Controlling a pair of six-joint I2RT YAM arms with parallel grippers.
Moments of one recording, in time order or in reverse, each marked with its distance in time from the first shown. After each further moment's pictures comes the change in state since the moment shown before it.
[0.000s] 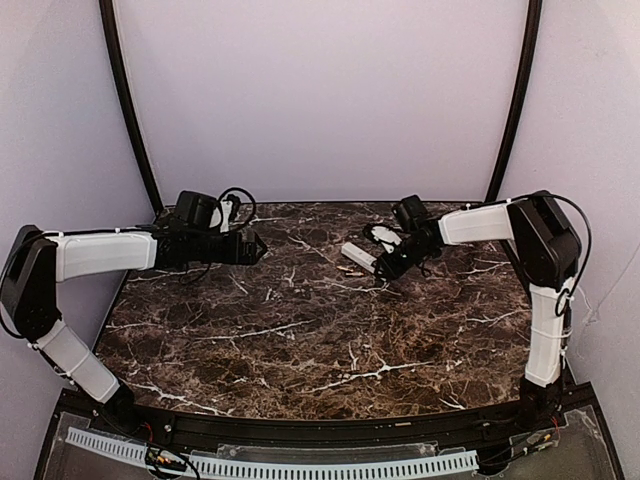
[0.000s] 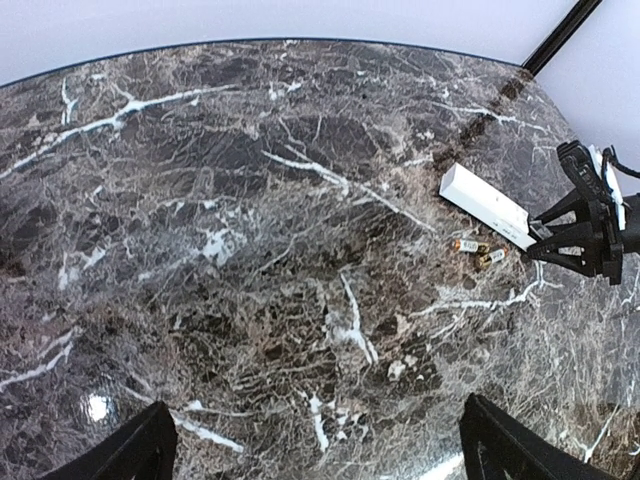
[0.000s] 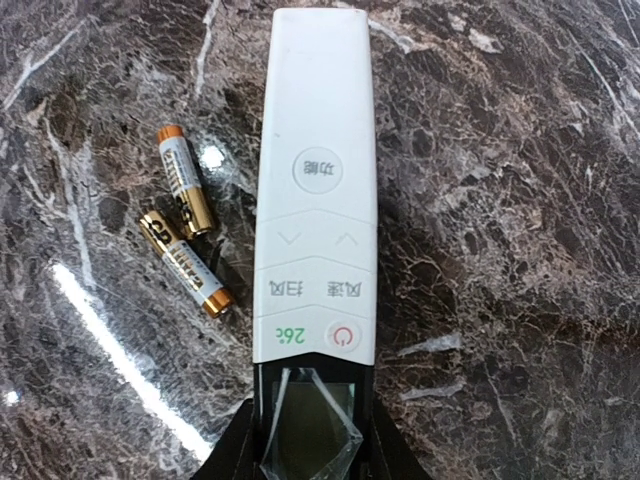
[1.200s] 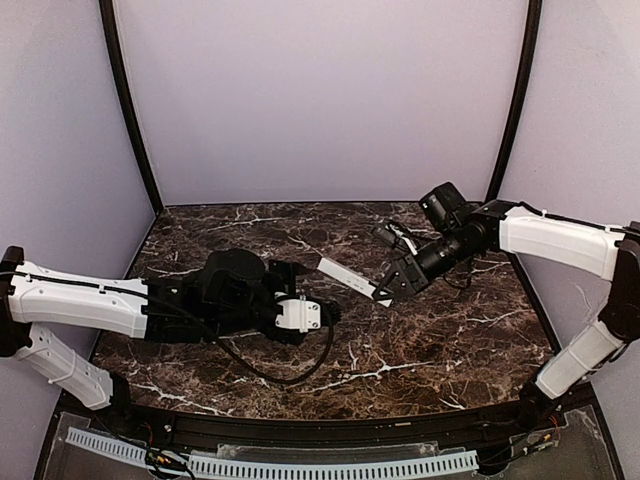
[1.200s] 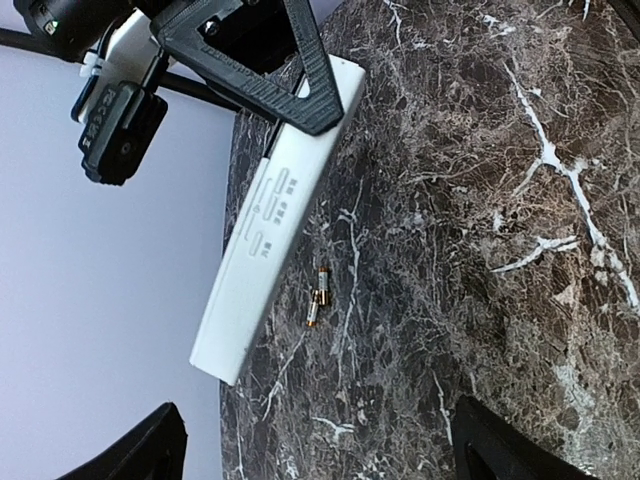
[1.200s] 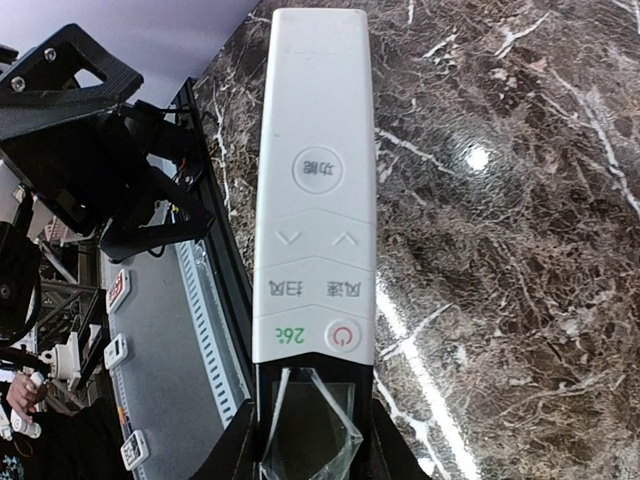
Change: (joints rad) left arm -0.692 -0.193 -0.114 0.110 -0.407 1.207; right arm 0.122 -0.555 -0.219 -0.338 -0.610 0.281
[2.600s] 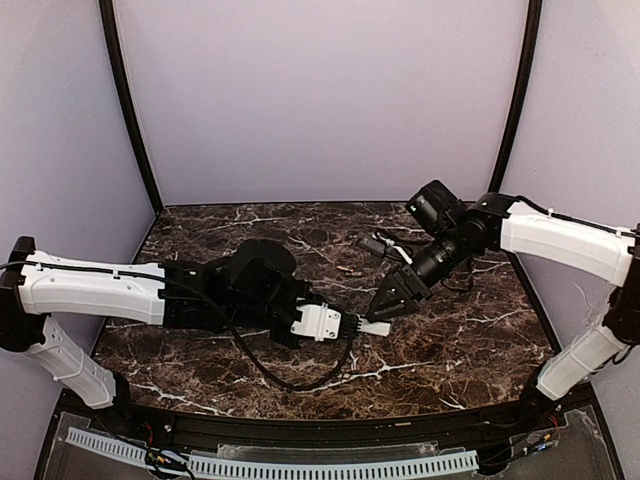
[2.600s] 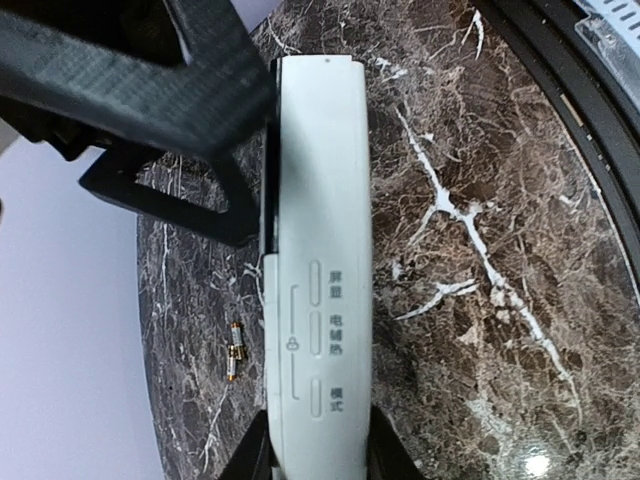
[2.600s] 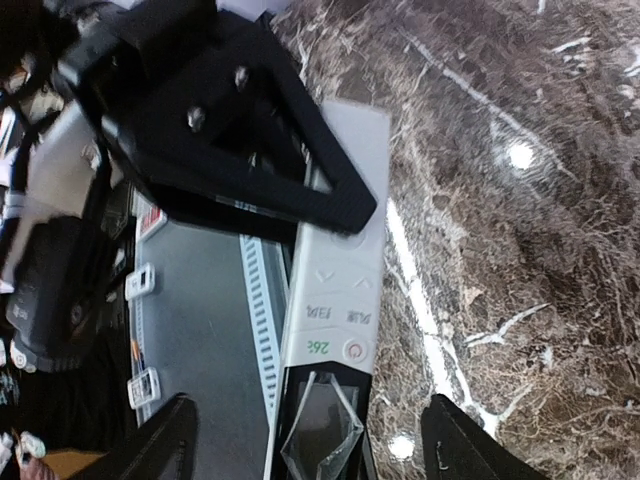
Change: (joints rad) left arm -0.029 0.124 0.208 -0.253 0.198 -0.016; right arm 0.143 -0.003 0.081 -0.177 -0.061 -0.126
